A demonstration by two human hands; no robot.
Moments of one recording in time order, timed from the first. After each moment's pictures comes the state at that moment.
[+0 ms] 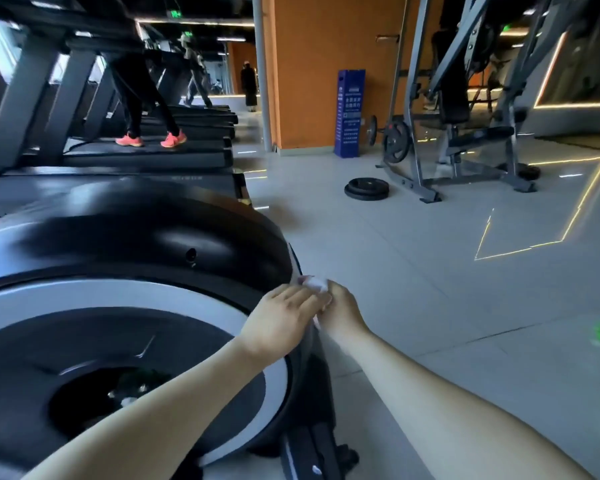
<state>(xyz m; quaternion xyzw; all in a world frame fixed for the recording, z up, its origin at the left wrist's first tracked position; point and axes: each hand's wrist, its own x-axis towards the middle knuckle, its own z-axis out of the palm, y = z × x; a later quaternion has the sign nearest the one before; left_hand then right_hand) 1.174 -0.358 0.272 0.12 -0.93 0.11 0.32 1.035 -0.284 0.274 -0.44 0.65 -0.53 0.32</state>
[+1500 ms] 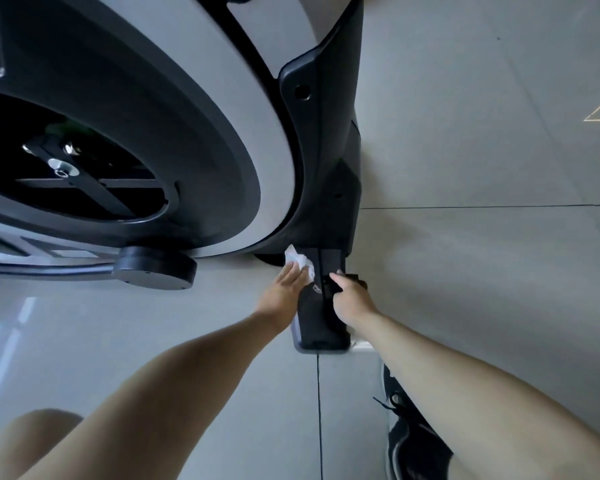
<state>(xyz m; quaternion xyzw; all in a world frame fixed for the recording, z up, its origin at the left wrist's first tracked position) 1.198 -0.264 -0.117 0.47 -0.82 -0.31 0.01 1.029 -0.214 -0.079 -0.39 0.77 -0.15 0.48</state>
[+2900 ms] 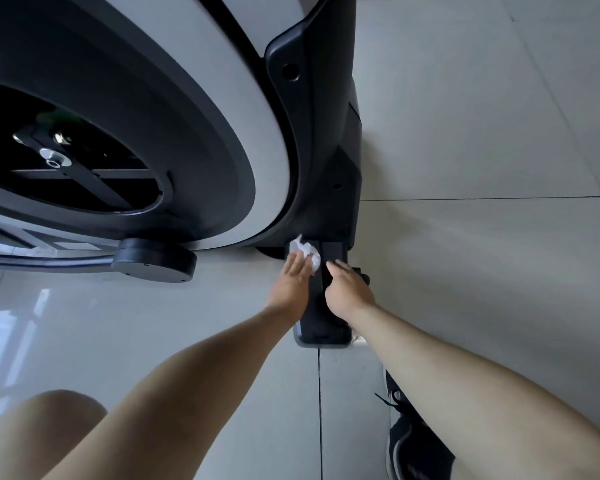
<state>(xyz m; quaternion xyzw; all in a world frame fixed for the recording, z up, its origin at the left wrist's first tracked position) 1.173 -0.259 -0.121 0.52 -0.80 -0.30 0.01 1.036 -0.222 -0.073 -0.51 0.76 -0.03 0.40</state>
